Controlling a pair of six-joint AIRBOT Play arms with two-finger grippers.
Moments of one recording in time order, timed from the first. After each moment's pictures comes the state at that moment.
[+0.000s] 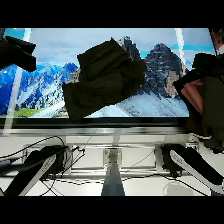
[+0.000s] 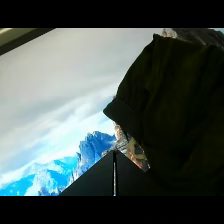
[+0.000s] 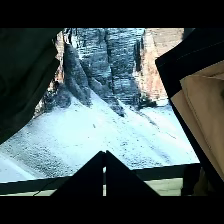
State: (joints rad) left arm 0.00 -0.82 1.28 1.23 -1.03 -0.94; right arm 0.04 -0.99 1.51 -1.60 1.58 1.76
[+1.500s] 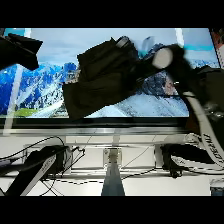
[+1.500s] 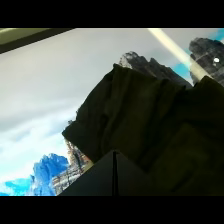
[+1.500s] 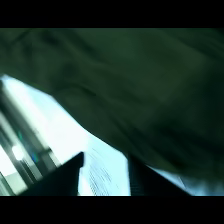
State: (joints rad) left arm 0.03 -0.80 1.28 1.04 -1.04 -0.97; right arm 0.59 -1.42 1.39 -1.27 1.17 1.02
